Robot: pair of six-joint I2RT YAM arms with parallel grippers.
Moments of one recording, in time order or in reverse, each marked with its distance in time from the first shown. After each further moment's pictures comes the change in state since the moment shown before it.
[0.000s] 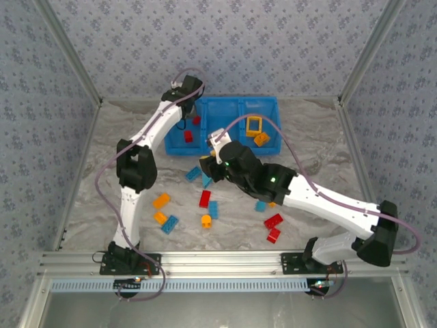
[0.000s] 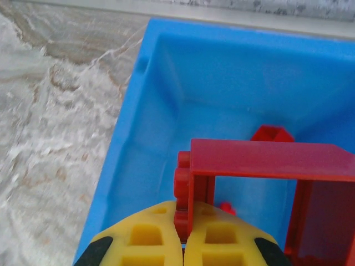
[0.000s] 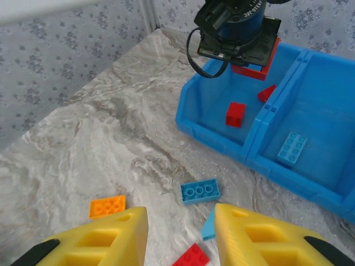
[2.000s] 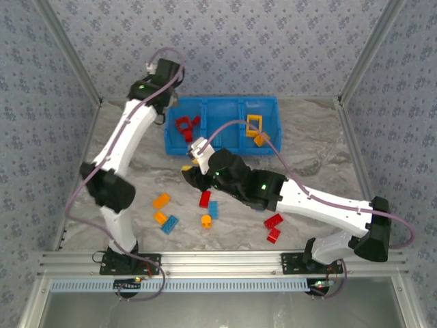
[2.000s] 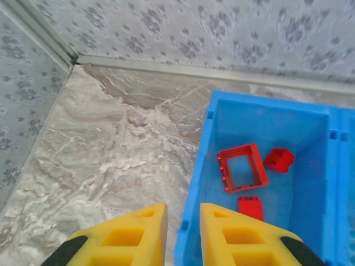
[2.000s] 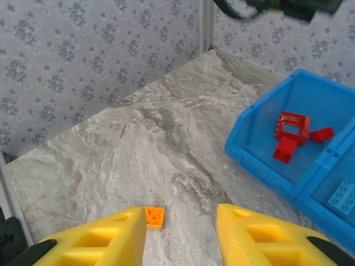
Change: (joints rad) left arm 0.005 -0.480 -0.165 -0.161 -0.037 0.046; right arm 0.127 0.029 0.018 0.098 -0.042 -0.126
